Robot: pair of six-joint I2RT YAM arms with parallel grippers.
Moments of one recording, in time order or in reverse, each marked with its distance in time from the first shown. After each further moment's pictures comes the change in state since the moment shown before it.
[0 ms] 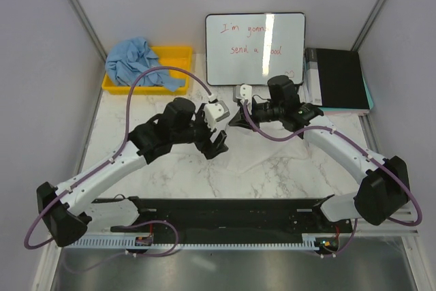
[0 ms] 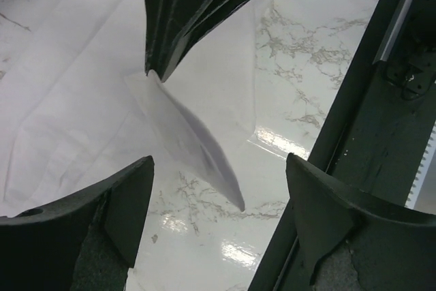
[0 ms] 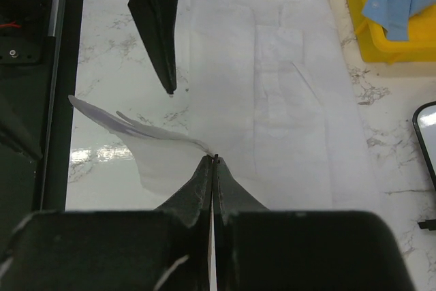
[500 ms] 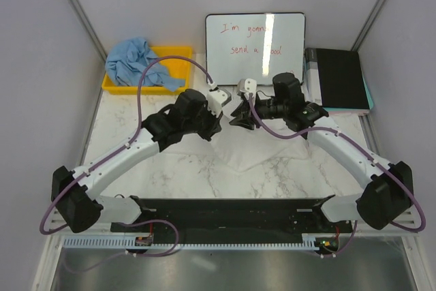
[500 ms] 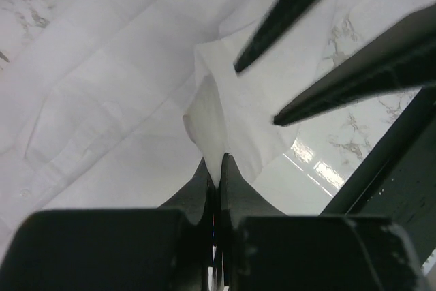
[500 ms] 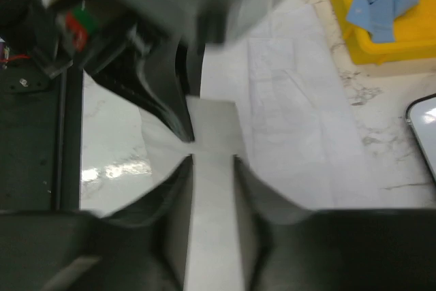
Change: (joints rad) left arm -0.025 0.163 0.067 0.008 -0.222 -0.134; right arm -0.007 -0.027 0.010 0.035 0.015 0.105
